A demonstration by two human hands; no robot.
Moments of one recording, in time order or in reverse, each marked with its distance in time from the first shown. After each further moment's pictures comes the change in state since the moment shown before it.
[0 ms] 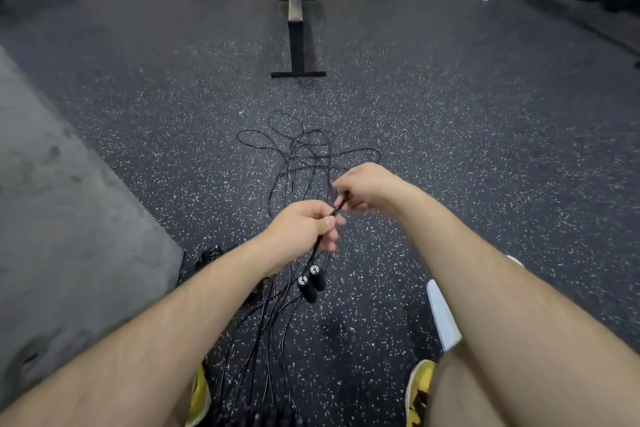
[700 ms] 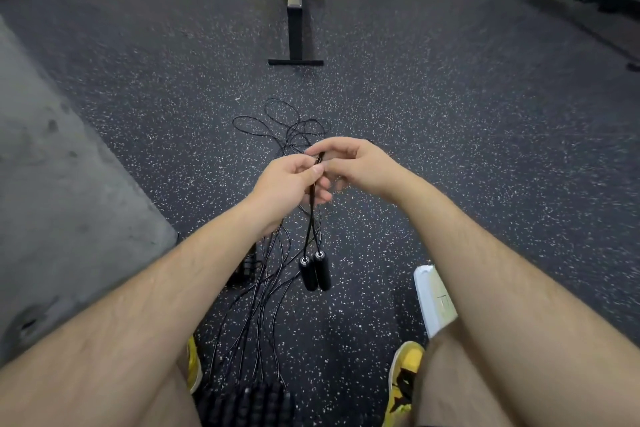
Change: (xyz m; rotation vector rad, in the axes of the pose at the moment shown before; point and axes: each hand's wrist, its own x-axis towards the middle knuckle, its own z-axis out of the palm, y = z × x) left_hand -0.006 0.023 -0.005 -0.204 0.171 0.150; right_hand -0.033 0.004 -0.005 0.114 -0.138 -0.473
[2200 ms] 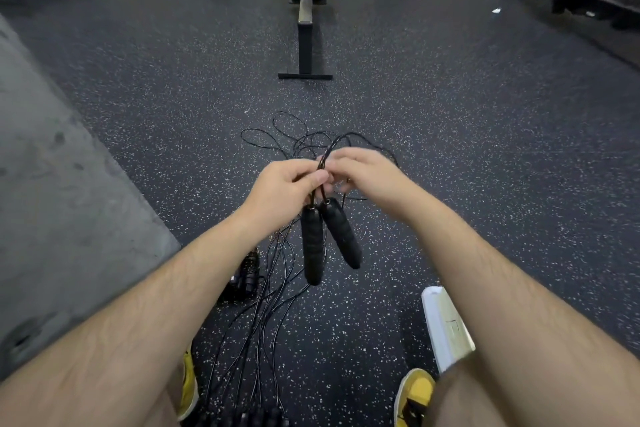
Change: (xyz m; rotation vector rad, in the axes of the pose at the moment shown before) left_hand 0.014 0.005 -0.014 0.313 0.063 0.256; right_hand 0.007 -0.008 -0.003 -0.013 0.114 -0.001
